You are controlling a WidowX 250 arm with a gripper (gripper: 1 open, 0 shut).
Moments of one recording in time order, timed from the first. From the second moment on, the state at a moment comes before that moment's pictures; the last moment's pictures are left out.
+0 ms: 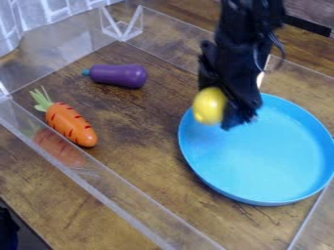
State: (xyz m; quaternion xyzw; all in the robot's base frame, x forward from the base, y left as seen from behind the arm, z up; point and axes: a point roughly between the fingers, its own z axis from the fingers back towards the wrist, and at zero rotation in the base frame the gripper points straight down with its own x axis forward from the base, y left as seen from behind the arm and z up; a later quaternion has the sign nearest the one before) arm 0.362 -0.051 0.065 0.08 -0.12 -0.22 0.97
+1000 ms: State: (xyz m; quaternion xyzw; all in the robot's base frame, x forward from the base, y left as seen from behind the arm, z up) arm 0.381 -0.071 0.065 0.09 -0.15 -0.23 0.96
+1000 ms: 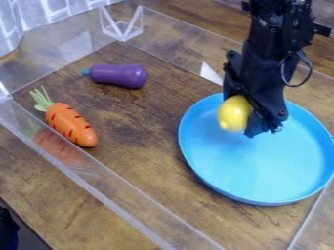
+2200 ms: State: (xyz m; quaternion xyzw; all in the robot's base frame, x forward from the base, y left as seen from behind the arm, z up) arm 0.375 -0.078 0.064 0.07 -0.18 -0.24 0.95
